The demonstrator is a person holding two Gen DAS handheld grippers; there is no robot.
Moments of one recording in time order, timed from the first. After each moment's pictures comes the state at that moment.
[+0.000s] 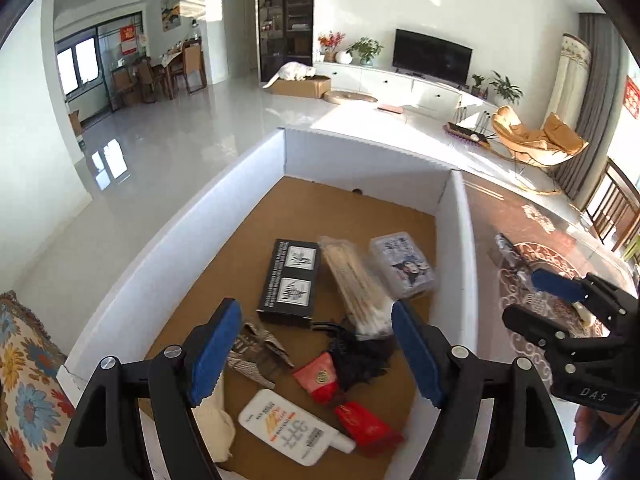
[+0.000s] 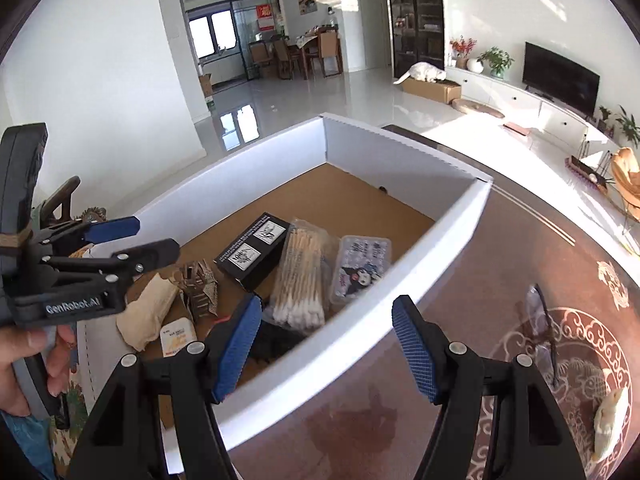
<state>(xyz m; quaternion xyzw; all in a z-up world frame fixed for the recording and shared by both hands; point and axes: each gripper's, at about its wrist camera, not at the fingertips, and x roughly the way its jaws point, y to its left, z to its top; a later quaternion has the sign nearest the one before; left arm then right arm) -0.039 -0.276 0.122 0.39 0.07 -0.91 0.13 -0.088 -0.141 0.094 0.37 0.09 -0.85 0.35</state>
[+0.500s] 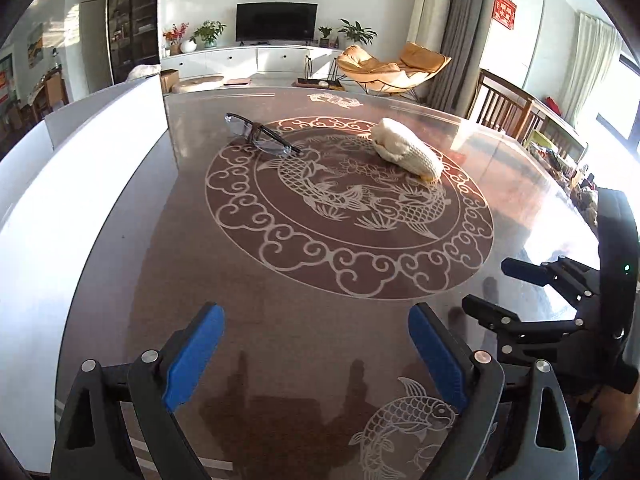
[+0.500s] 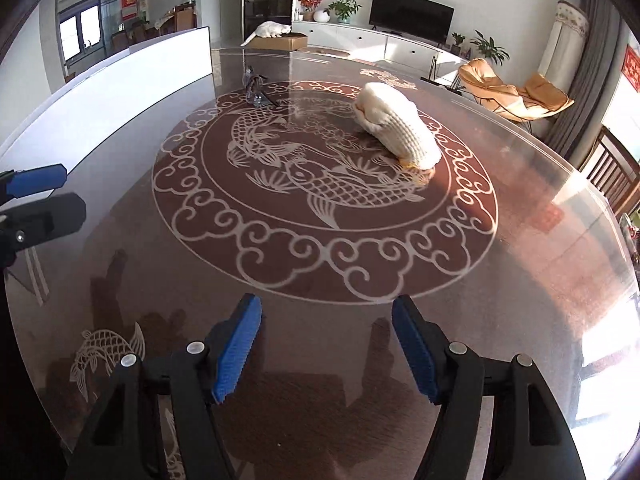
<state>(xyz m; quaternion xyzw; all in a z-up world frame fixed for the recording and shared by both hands) -0.022 0.010 0.011 0.42 0.01 -0.90 -0.10 0.005 0.149 -0.010 0.44 0.11 -0.88 0.11</state>
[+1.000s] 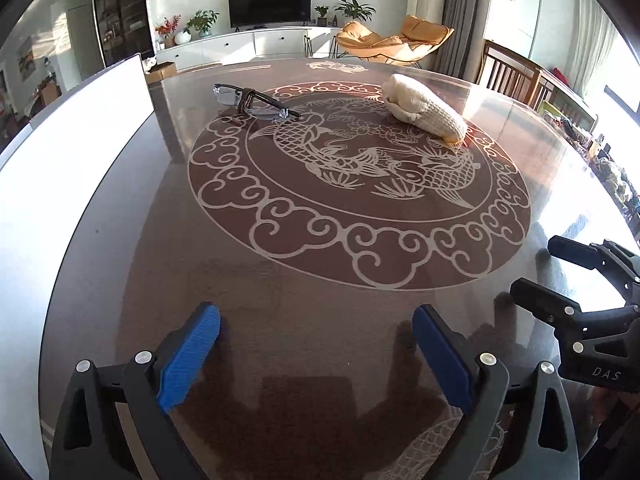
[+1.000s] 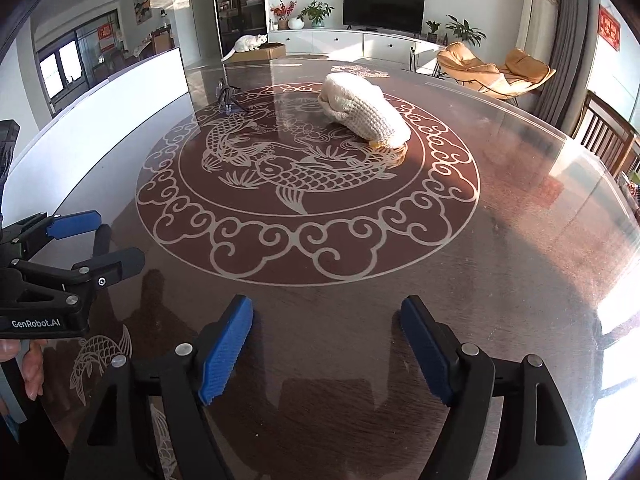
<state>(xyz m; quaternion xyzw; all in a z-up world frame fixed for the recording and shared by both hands) -0.044 0.016 -0.025 0.45 -0.03 -0.89 -0.08 0.008 0.152 -0.016 0.44 0.06 -0.89 0.11</state>
